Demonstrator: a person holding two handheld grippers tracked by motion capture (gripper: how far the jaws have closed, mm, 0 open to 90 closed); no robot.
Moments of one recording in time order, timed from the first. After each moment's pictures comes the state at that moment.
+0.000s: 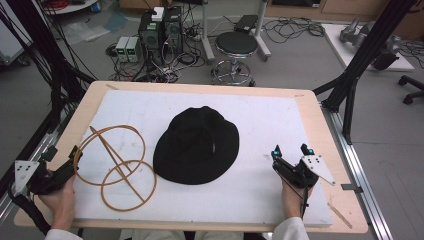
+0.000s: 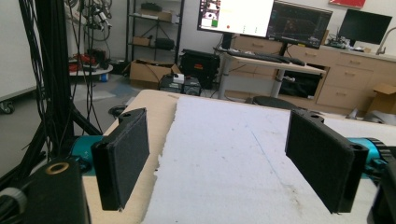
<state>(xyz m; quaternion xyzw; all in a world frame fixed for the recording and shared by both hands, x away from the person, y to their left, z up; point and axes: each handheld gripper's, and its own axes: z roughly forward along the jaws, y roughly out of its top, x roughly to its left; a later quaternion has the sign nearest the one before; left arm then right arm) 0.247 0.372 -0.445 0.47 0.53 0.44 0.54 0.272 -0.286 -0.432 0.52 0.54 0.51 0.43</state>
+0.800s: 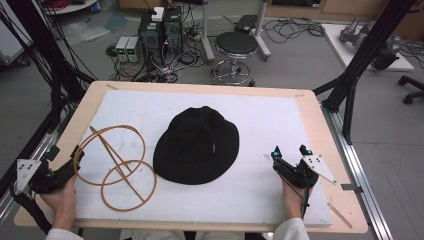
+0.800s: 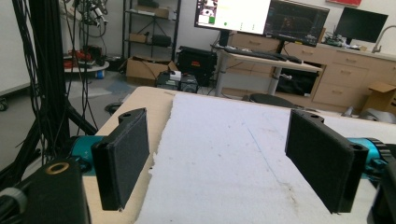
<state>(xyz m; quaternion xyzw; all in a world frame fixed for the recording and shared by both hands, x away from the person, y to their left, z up) 0.250 0.370 -0.446 0.48 0.53 0.44 0.55 0.274 -0.288 -0.435 0.53 0.54 0.52 0.40</state>
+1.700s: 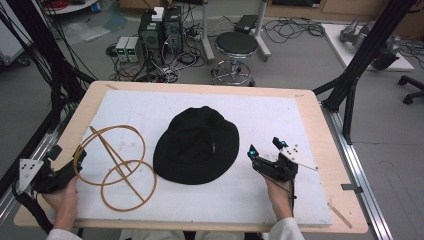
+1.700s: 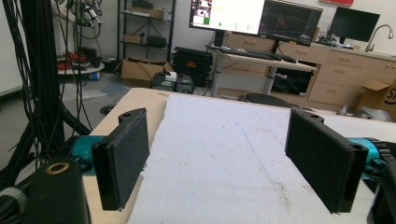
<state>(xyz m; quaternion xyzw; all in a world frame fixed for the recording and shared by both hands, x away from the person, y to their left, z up) 0.250 0.367 -0.446 0.48 0.52 0.44 0.55 0.287 -0.239 -0.416 0.45 0.61 0.57 0.31</state>
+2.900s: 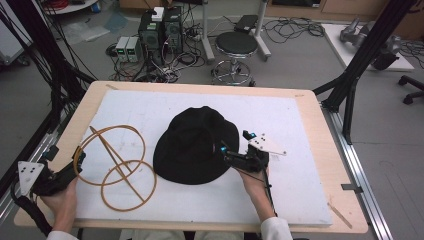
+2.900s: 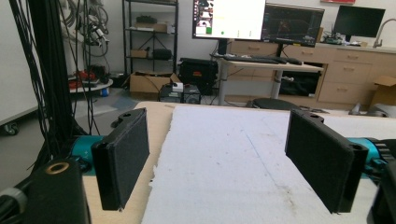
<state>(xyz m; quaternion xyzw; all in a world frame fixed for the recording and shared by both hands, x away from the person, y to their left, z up) 0.242 0.362 -0.441 0.49 0.50 0.47 0.54 0.312 -0.171 -0.411 0.40 0.66 0.57 0.26</state>
